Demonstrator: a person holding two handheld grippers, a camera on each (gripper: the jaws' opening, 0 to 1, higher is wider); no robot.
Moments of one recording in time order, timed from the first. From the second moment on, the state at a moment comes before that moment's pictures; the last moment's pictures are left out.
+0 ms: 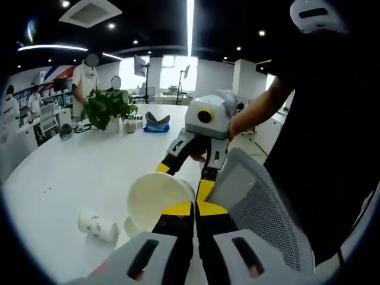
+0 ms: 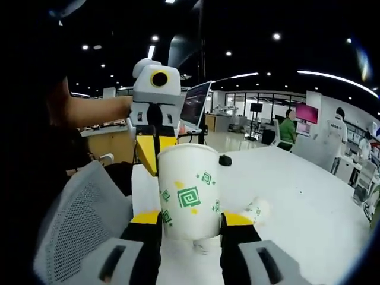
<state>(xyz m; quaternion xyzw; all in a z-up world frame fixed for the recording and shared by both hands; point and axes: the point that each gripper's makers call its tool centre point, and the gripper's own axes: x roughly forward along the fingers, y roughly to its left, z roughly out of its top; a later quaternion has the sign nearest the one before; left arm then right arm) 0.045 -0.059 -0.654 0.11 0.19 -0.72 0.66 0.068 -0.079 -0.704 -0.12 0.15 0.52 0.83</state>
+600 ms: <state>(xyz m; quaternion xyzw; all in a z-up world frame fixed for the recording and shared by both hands) 0.061 -0.051 -0.656 0.14 0.20 -0.70 0.67 0.072 -0.103 -0.713 -0.11 0.17 0.48 0.85</state>
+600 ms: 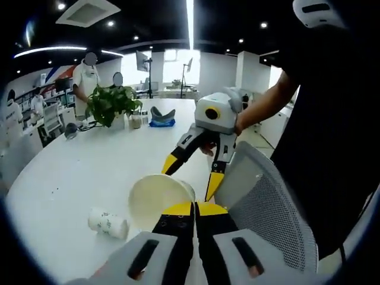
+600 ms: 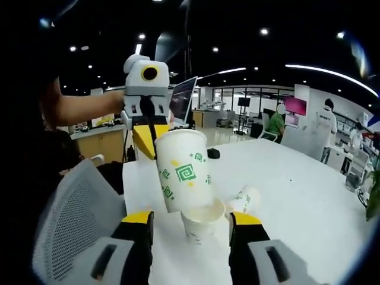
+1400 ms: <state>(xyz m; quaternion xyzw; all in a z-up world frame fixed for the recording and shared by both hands) 0.087 -0.043 -0.679 0.23 0.23 -0.67 0.66 0.073 -0.138 -0.728 -0.07 0.19 0.39 0.90</state>
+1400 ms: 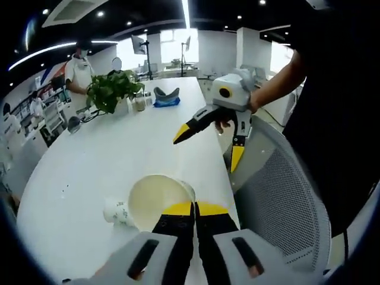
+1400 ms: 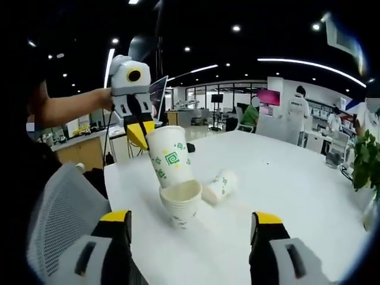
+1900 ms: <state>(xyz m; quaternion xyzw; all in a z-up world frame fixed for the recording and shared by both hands) 0.089 -0.049 -0.704 0.29 0.25 -0.67 0.64 0.065 -0.137 -0.739 -0.07 0.20 0.39 0.90</state>
